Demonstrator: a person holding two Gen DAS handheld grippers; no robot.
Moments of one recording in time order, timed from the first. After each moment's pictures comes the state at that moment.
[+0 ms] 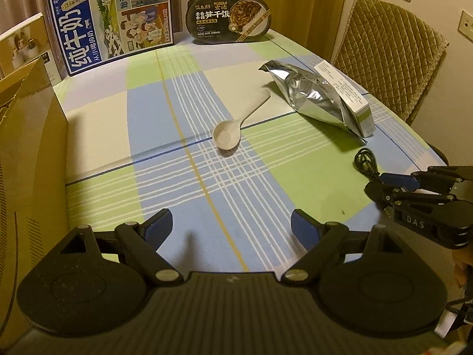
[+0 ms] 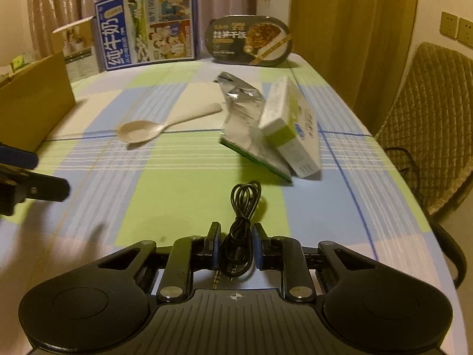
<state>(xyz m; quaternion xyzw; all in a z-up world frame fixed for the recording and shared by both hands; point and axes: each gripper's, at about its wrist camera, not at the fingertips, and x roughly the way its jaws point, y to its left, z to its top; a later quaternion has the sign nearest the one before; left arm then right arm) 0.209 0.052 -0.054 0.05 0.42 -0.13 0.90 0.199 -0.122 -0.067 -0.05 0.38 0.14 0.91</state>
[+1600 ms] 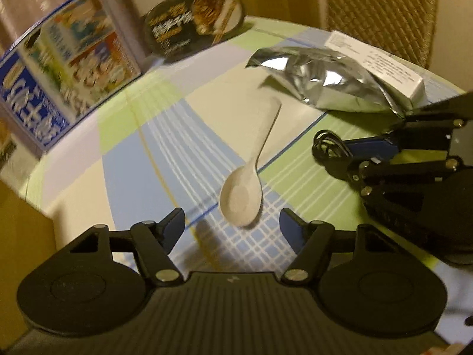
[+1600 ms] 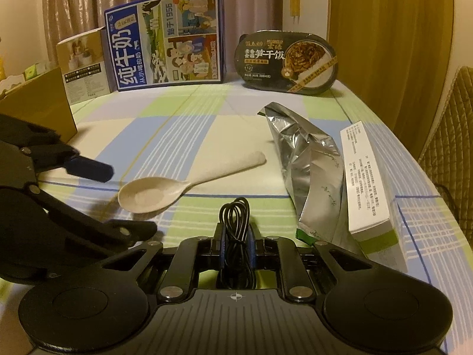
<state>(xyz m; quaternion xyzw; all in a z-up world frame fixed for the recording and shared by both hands) 0.305 0.008 -0.095 0.23 0.39 -0.15 0.88 0.287 -0.065 -0.085 -0.05 0.33 0.18 0.92</state>
